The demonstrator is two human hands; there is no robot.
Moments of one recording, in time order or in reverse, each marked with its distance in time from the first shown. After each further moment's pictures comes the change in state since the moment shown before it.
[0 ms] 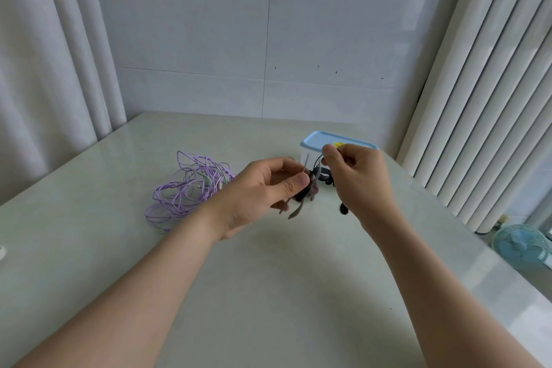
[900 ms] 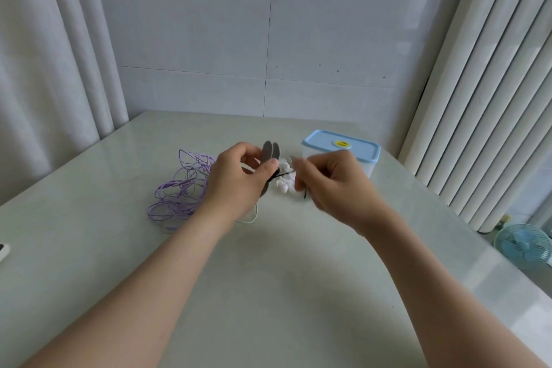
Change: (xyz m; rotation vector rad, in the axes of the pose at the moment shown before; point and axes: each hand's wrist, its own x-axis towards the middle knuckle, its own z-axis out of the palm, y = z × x) left_hand 0.012 -0.020 -0.022 0.414 0.666 0.059; right_hand -0.021 -0.020 0.002 0.052 -0.454 -0.146
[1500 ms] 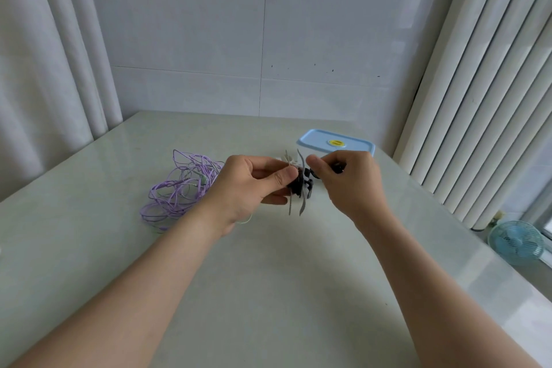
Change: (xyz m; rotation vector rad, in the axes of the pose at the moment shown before) left_hand -0.017 0.022 0.004 -0.442 -0.429 -0.132; right_hand 0.016 0.037 -0.009 -0.181 0.395 0.149
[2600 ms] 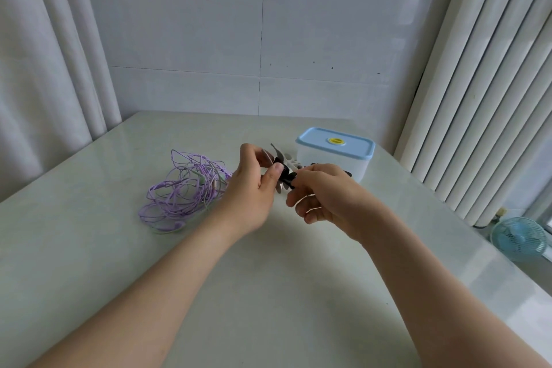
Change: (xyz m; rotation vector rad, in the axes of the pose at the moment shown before) left_hand -0.001 -0.017 0.006 0.434 0.168 0.173; right_hand -0.017 -0.027 0.000 0.423 -0.576 0.403
